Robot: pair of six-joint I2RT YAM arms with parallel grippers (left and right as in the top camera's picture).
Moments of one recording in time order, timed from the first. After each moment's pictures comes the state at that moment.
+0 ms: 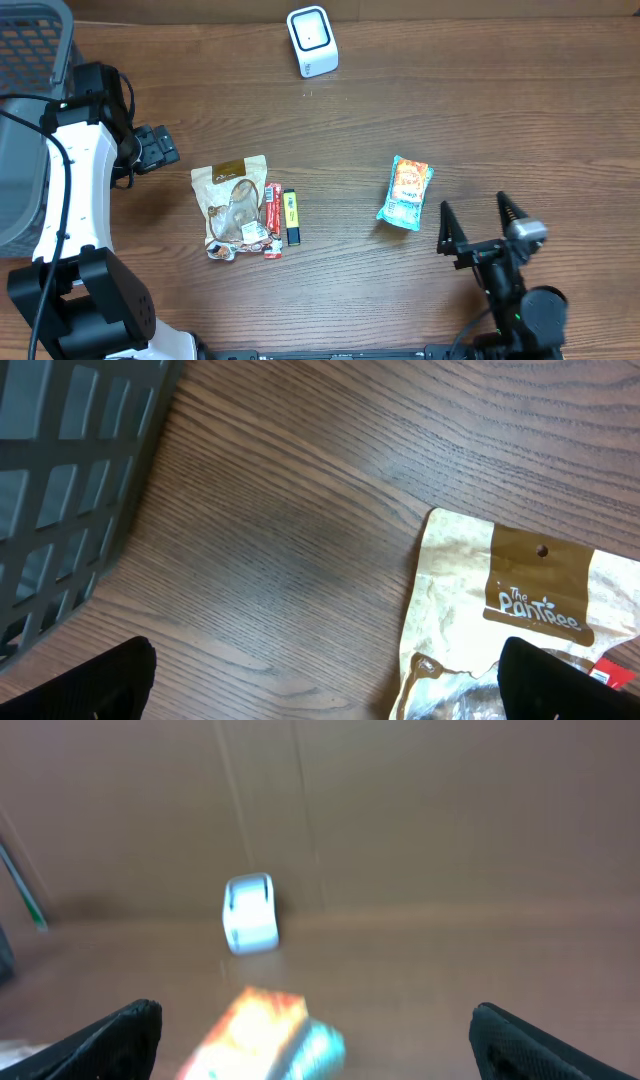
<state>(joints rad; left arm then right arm) 0.23 1.73 1.48 -1.14 -0.10 -0.25 0.14 0.01 0.11 -0.04 -0.06 0.17</state>
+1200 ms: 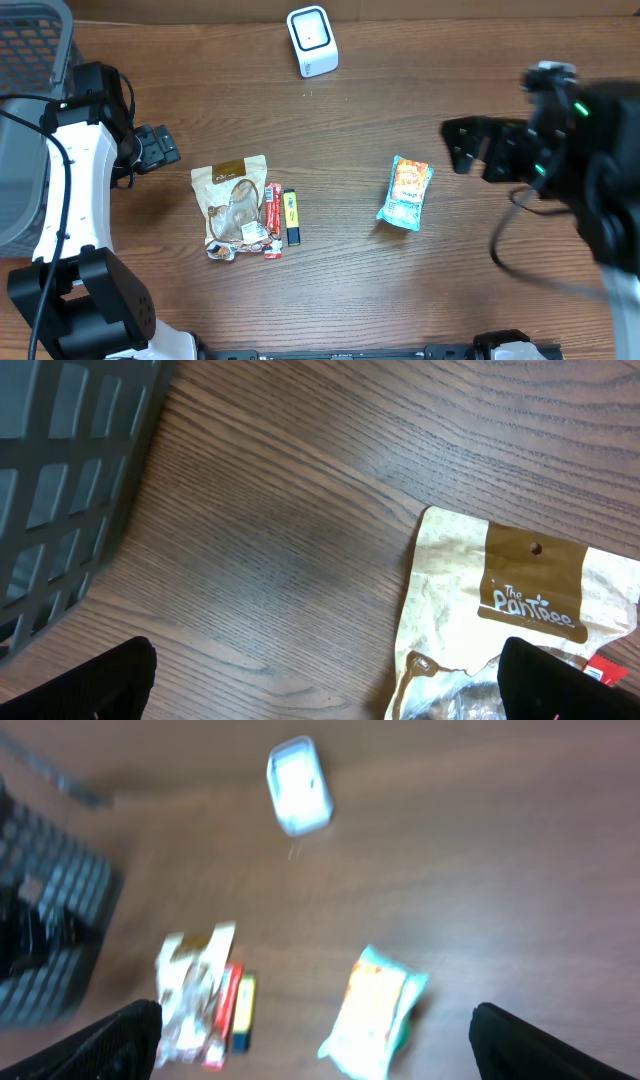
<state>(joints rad) 0.23 1.73 1.48 -1.14 -0.09 -0.25 0.14 1.22 1.67 -1.23 -0.28 0.25</state>
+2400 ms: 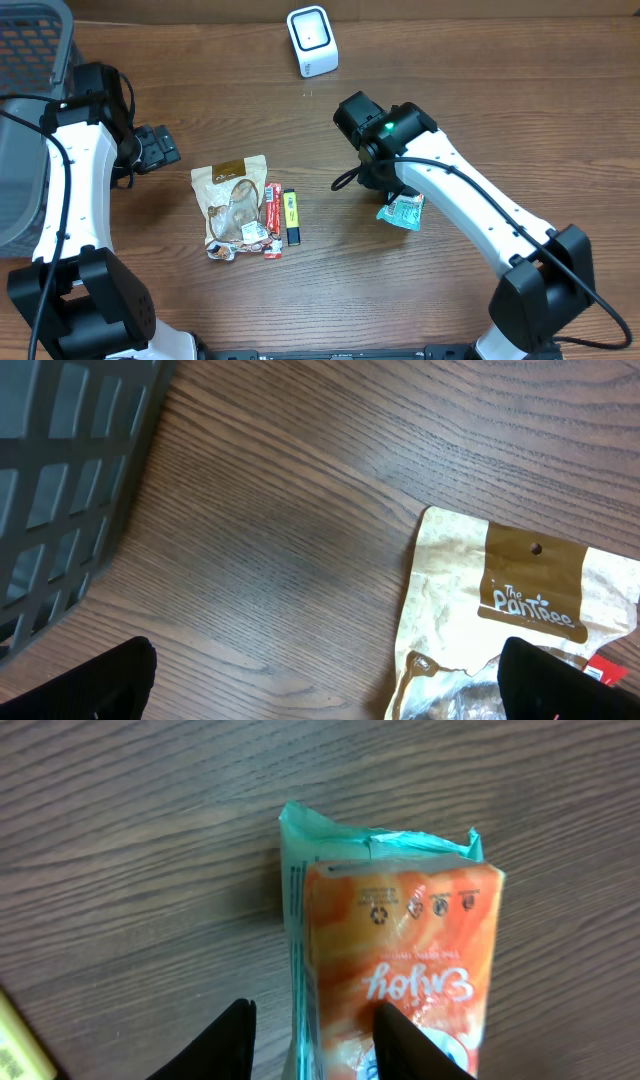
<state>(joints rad) 0.23 1.73 1.48 -1.14 -0.09 -0.25 0.60 1.81 1.56 -1.29 0.29 0.87</state>
